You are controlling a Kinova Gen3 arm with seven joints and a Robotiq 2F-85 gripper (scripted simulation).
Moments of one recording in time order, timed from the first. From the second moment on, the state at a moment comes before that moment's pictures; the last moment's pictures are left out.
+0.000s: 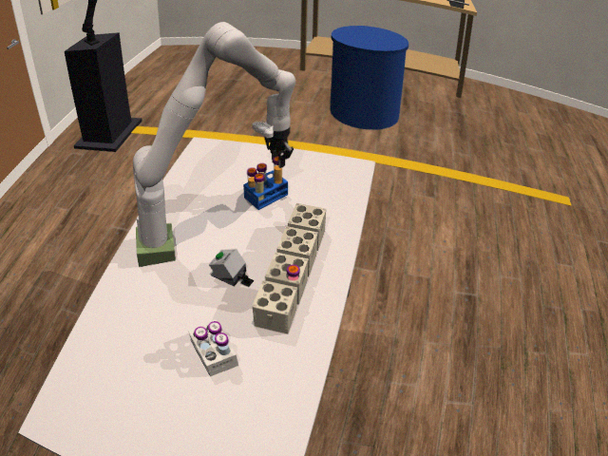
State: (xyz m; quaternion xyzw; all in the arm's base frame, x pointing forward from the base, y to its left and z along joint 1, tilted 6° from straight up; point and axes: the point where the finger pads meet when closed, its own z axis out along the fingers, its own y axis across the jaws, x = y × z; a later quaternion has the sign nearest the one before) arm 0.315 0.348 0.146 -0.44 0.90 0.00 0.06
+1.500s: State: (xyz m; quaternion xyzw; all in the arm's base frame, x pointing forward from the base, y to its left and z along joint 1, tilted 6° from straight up) arm 0.309 0.345 0.198 -0.44 0.90 0.00 0.05
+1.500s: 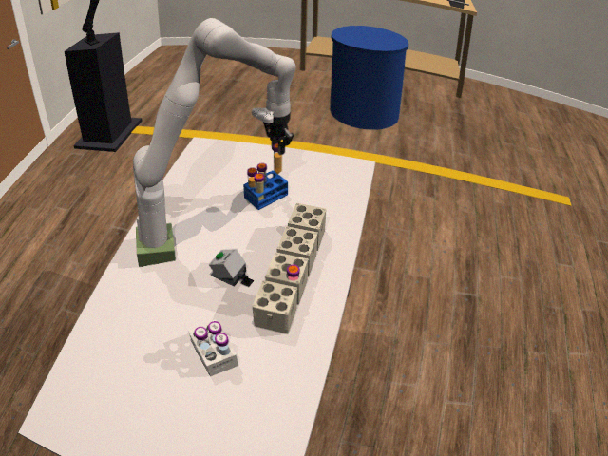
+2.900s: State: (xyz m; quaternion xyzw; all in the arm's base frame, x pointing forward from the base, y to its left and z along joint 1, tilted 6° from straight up) arm 0.307 0.338 0.239 -0.42 0.91 0.00 0.05
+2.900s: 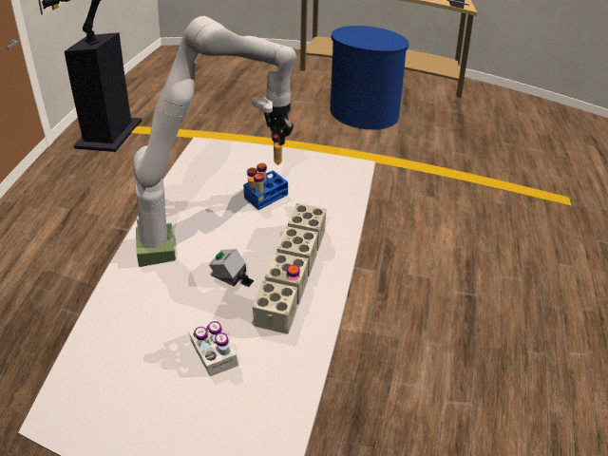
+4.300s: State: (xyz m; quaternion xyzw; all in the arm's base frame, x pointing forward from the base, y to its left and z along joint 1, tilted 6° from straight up) arm 0.365 0.228 0.239 -0.06 1.00 0.02 0.05
